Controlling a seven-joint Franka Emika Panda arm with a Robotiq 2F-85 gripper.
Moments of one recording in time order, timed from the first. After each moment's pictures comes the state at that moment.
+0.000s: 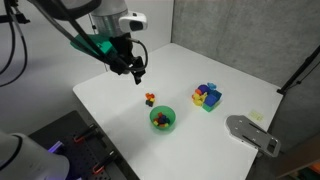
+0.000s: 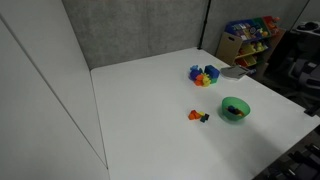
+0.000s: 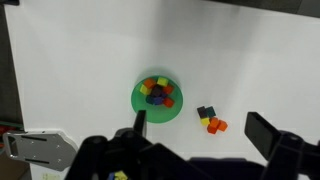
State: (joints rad) arm -0.03 -0.57 -0.11 -2.62 -0.10 2.11 -0.17
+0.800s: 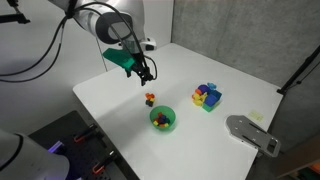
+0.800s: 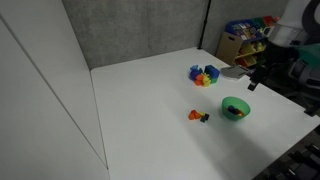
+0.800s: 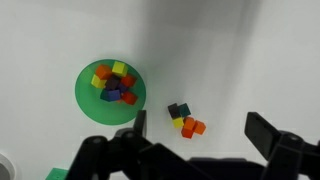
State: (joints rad) arm 0.04 -0.11 -0.03 -2.47 0.07 2.32 -0.14
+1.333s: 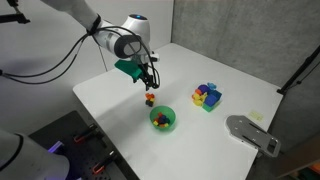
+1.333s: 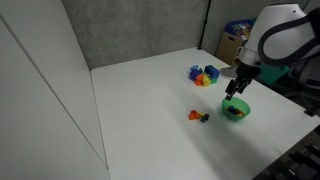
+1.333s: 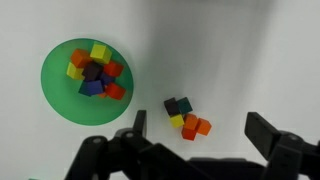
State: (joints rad) arm 0.05 0.18 0.03 -2.35 0.07 2.49 -0.07
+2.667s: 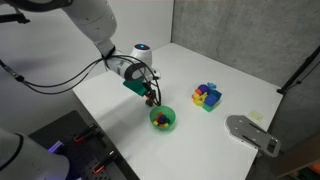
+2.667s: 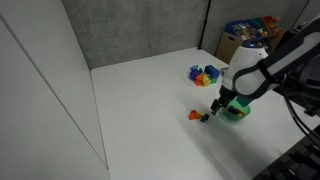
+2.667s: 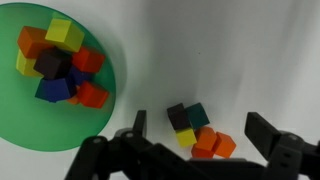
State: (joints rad) arm 0.06 0.53 0.03 -2.24 0.04 2.77 -0.05
